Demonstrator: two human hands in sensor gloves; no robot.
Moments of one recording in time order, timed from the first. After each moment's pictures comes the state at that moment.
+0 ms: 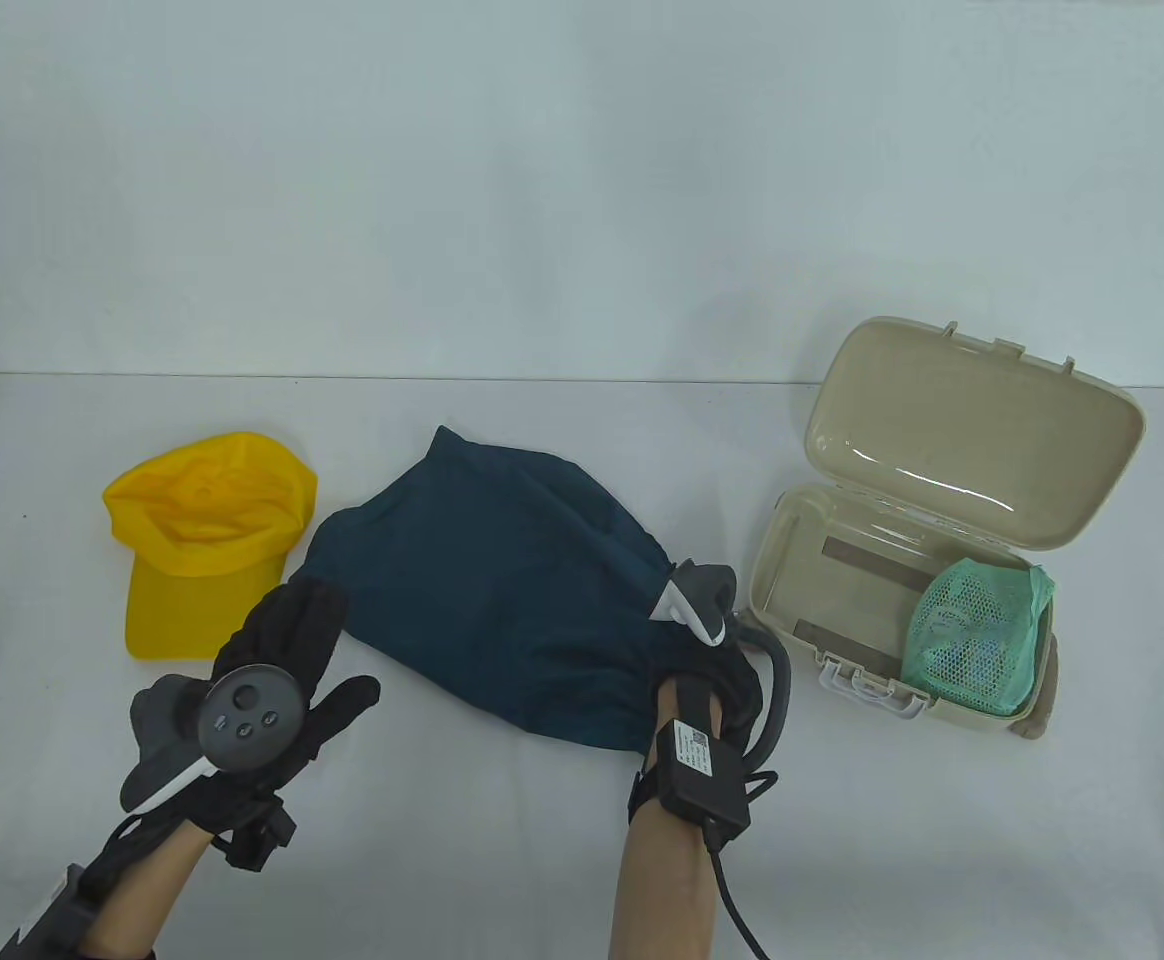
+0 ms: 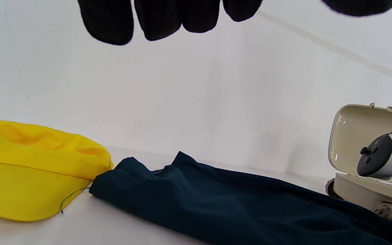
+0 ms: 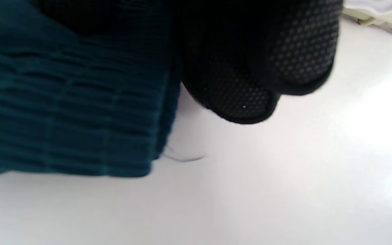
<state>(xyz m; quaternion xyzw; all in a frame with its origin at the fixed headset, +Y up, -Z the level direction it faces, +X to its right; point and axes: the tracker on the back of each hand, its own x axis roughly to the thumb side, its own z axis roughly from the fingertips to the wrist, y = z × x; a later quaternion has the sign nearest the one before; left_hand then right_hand) -0.262 -0.639 -0.271 0.07 -0.12 0.11 0.99 0.103 -0.753 -0.408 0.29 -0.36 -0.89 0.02</state>
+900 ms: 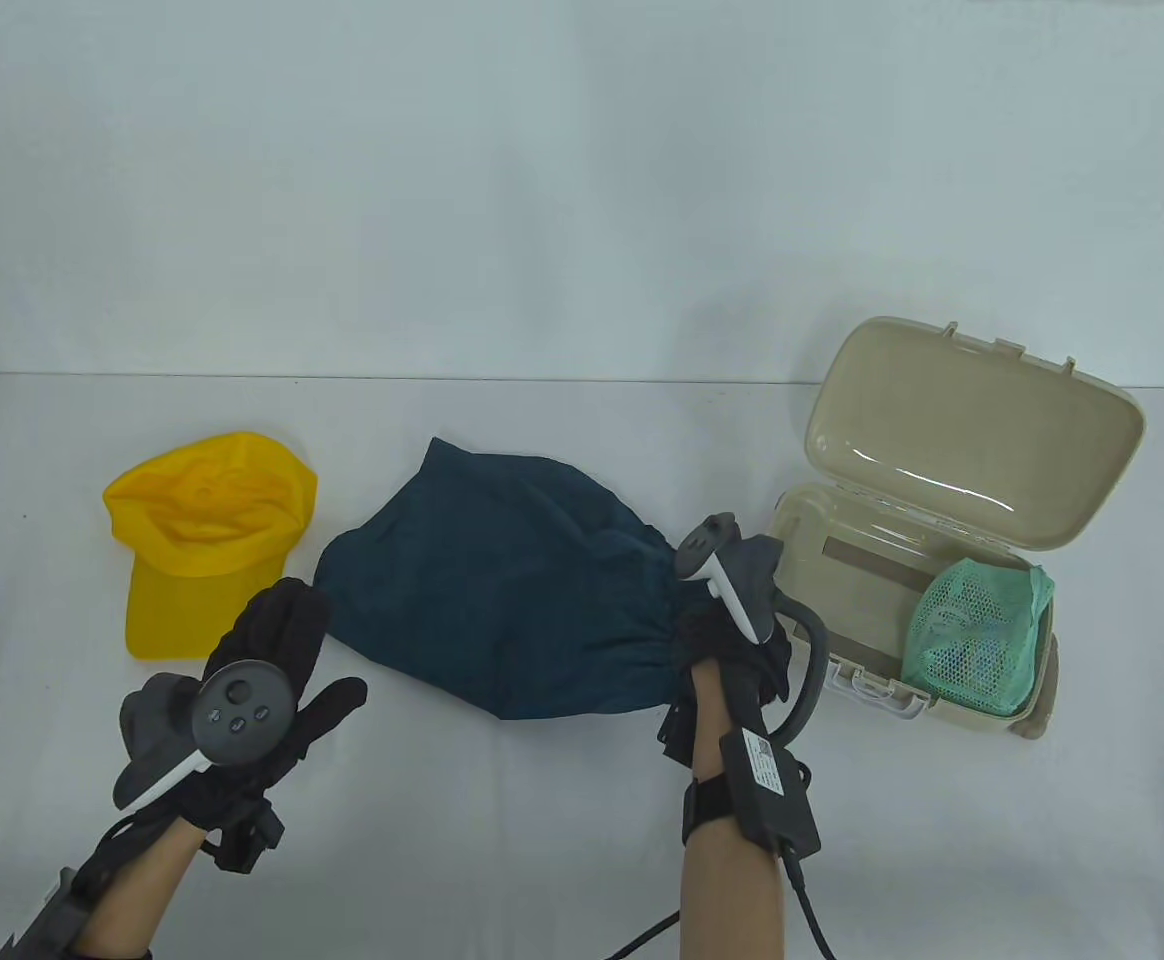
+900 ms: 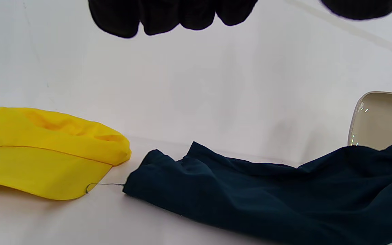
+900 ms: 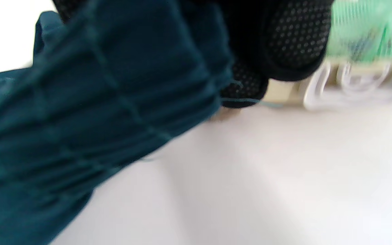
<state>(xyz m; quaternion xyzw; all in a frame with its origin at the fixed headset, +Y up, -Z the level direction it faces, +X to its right) -0.275 -0.653 -0.280 0.03 -0.09 0.11 0.99 0.114 -0.649 -0.406 0.22 -0.19 -0.96 -0.05</state>
